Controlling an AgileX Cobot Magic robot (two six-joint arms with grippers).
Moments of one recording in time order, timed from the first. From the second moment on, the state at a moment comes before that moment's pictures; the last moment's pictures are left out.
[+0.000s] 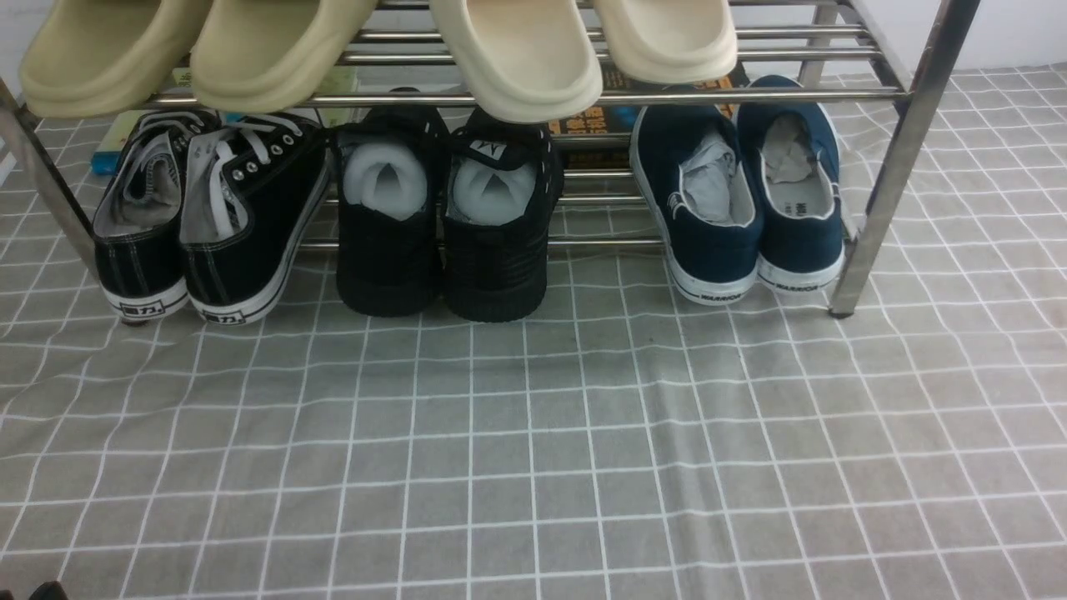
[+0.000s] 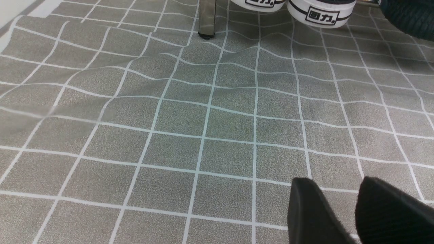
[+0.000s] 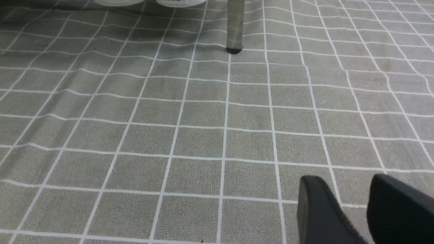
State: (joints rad) right arm 0.06 -0.01 0.01 0.07 0.39 -0.06; left arm -0.01 -0.01 0.02 0.15 0.39 -0.25
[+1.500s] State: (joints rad) right arm 0.06 -0.01 0.02 0.62 0.40 0.18; left arm -0.01 -0.01 0.02 0.15 0.39 -0.25
